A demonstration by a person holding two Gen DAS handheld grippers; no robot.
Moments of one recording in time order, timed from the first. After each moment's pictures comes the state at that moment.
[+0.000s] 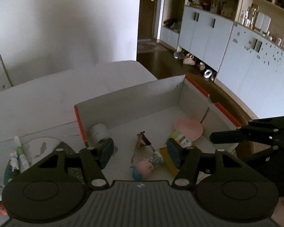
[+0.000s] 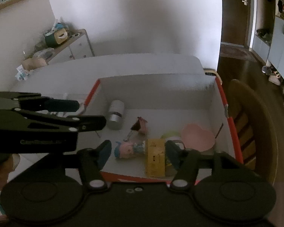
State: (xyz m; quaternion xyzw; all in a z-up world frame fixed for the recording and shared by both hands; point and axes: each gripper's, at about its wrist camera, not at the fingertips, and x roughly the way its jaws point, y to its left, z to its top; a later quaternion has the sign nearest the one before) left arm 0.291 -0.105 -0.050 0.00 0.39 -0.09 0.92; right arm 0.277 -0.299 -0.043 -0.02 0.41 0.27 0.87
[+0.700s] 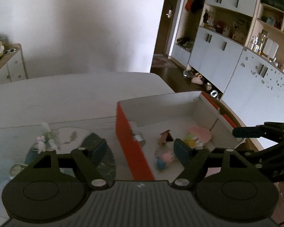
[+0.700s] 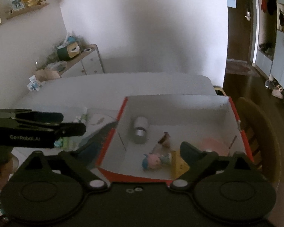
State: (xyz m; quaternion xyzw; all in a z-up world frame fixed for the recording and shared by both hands) left arm 0.233 -0.025 -0.031 -0.05 0.35 -0.06 0.93; right arm 0.233 -0.264 -0.011 -0.01 0.36 0.29 0.89
